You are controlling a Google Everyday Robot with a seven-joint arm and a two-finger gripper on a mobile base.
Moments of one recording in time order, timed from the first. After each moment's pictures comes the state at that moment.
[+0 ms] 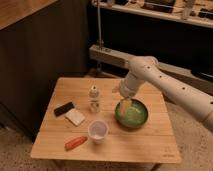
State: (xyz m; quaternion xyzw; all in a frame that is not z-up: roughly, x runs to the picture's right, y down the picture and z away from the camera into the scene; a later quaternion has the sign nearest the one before) arm 0.071 0.063 0.753 -0.32 -0.21 -0.03 0.92
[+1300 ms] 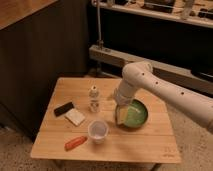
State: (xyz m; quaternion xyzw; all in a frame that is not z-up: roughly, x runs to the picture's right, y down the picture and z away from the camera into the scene) arm 0.041 0.101 0.726 -0.33 -0.22 -0.10 0.91
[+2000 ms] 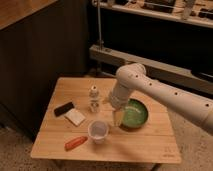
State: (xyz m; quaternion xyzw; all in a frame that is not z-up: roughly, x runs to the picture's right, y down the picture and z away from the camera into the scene) arm 0.024 0.118 0.720 -0.34 -0.23 -0.13 0.90
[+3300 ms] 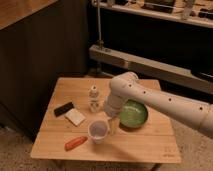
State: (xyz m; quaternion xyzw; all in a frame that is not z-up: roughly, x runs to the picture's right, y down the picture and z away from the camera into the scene) arm -0.002 0.162 0.725 -0.36 -0.24 -0.15 0.89
